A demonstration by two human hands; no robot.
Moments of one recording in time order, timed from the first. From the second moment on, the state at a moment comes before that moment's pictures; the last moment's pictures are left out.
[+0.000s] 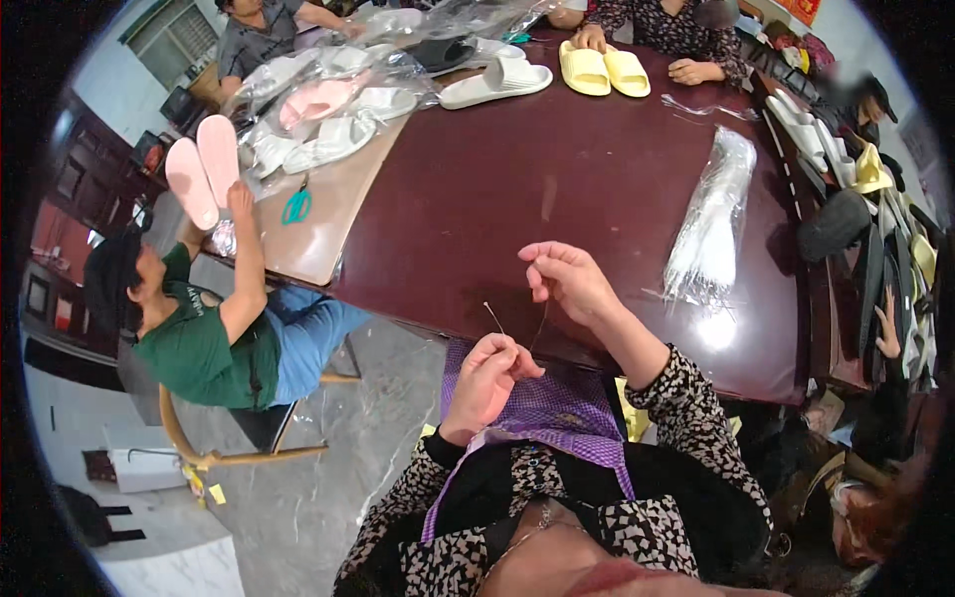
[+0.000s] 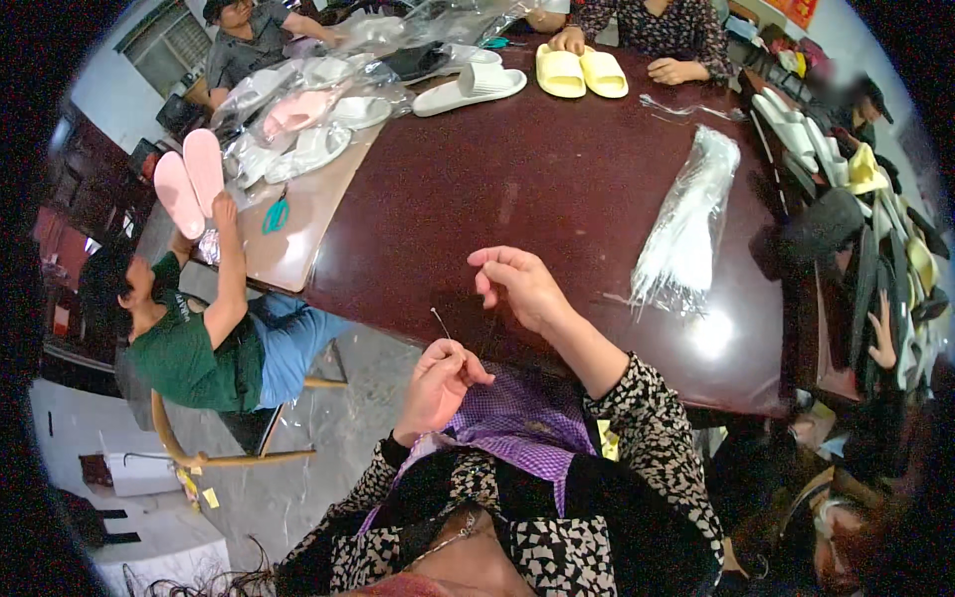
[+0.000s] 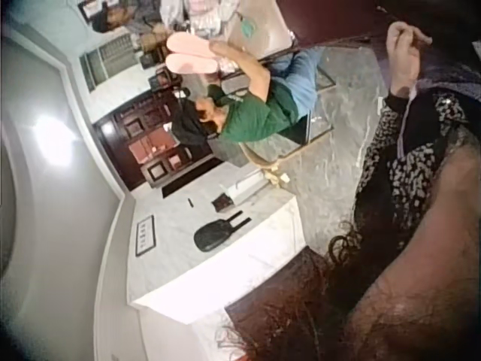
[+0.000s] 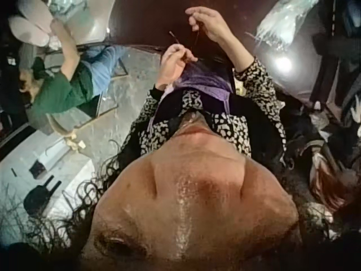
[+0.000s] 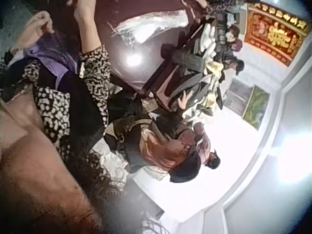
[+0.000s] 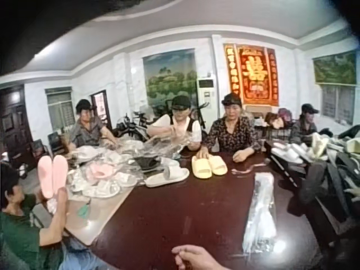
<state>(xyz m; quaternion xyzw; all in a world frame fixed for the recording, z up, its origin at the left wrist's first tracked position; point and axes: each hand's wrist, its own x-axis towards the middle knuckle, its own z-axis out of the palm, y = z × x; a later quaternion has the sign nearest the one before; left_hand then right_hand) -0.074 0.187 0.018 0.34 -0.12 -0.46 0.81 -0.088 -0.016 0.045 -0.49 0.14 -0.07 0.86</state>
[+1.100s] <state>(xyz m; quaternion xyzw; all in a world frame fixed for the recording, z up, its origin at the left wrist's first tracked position) -0.032 0.219 0.174 0.38 -0.57 0.06 0.72 -0.101 -0.099 0.014 -0.35 0.22 -0.17 0.89</state>
